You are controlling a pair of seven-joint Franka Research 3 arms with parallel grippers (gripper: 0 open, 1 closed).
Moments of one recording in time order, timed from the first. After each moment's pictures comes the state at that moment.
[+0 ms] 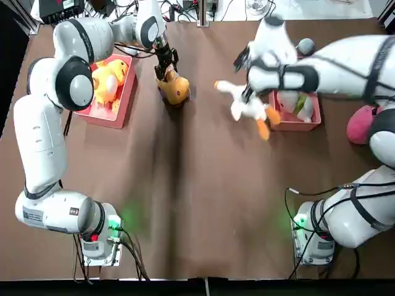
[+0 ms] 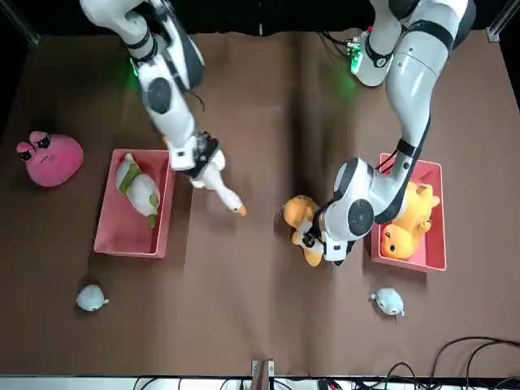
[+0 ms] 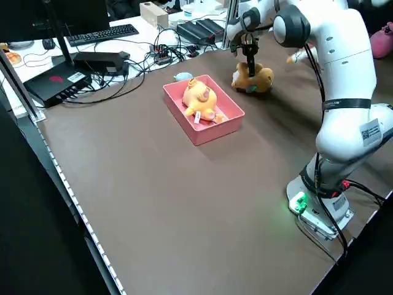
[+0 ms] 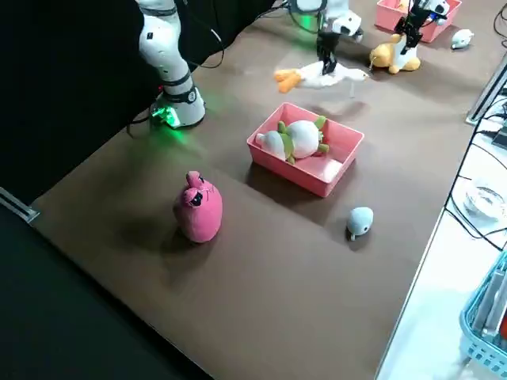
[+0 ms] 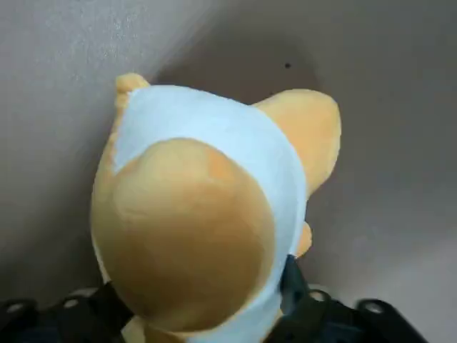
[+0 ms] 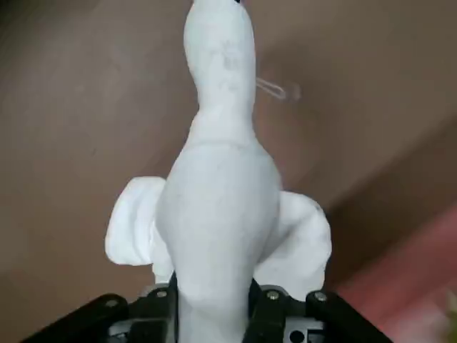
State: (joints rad) left arm -0.14 0.76 -0.37 -1.49 0.00 2.11 -1.25; right arm 0.55 0.10 -0.03 -2.13 0.12 2.19 -0.37
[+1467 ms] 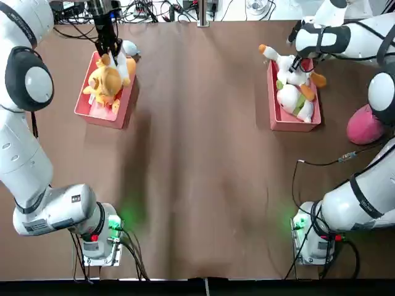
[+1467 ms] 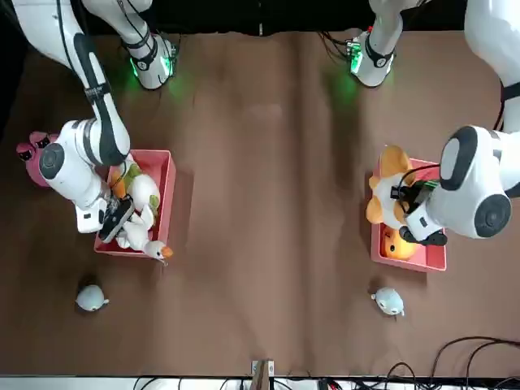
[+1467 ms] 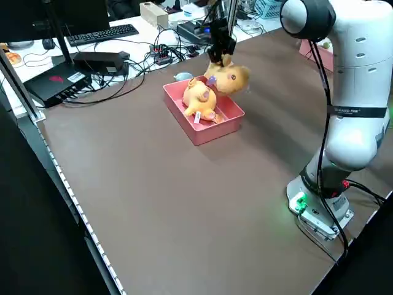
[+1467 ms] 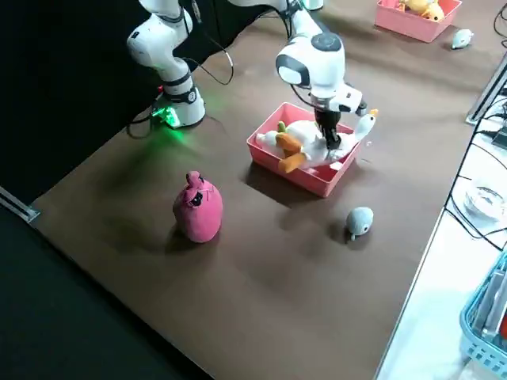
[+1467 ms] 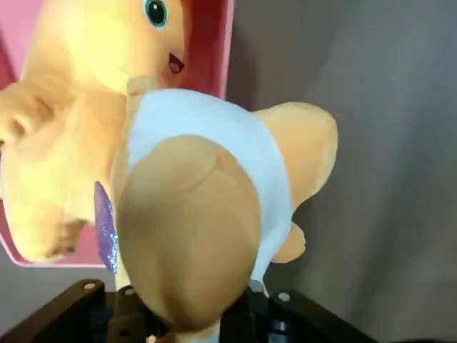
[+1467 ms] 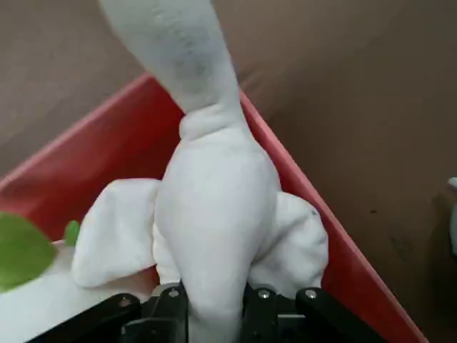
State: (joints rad) left arm 0.21 0.49 -0.37 -1.49 0.06 1.49 -0.04; right arm 0.06 0.32 -0.03 -2.10 0.12 2.54 -0.95
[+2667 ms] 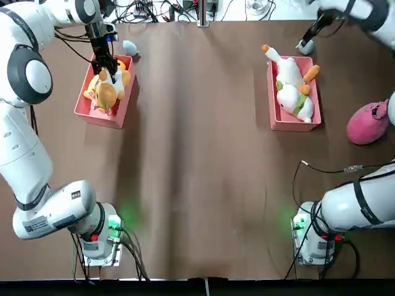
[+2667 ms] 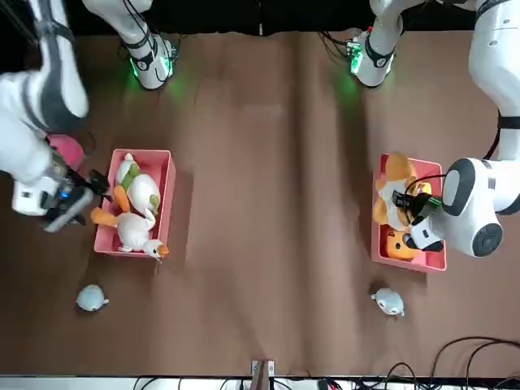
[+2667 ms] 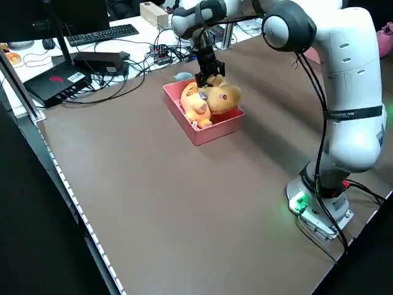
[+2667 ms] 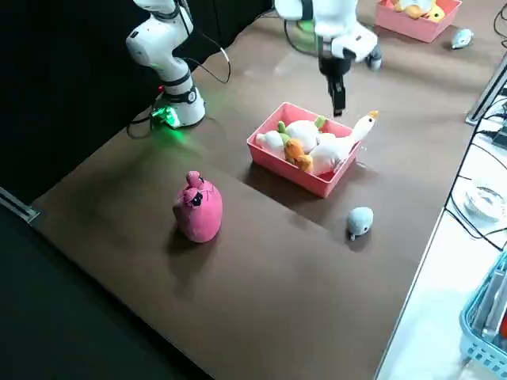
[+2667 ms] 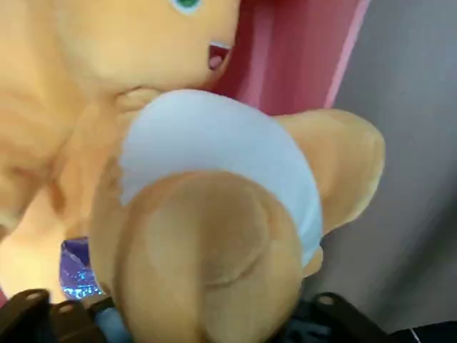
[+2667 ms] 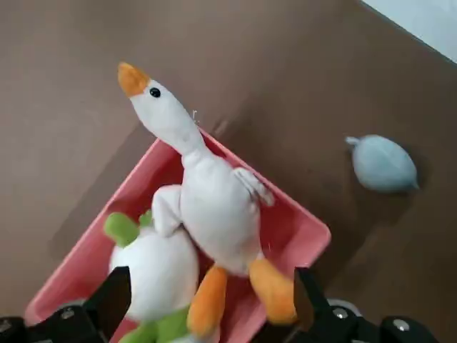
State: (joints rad) left arm 0.29 0.60 -0.37 -1.55 0.09 1.56 0.02; right arm 0.03 0.12 -0.04 -1.91 0.12 2.13 -0.71
